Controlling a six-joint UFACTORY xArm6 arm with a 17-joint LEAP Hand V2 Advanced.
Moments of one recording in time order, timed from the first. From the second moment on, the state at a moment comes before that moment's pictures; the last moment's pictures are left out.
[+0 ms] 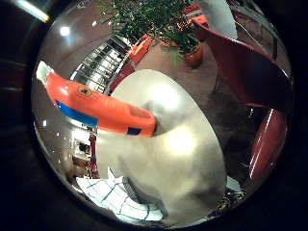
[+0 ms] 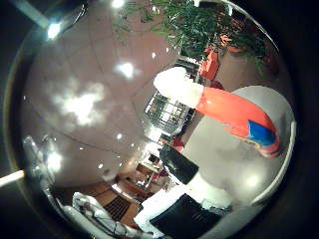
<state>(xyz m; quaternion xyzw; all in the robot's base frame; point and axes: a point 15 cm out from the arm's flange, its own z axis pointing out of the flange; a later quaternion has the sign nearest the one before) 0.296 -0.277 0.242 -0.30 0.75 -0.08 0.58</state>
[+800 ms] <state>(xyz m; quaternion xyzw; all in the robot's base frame) 0.401 -0.183 0.221 -0.36 0.72 0.04 0.58</state>
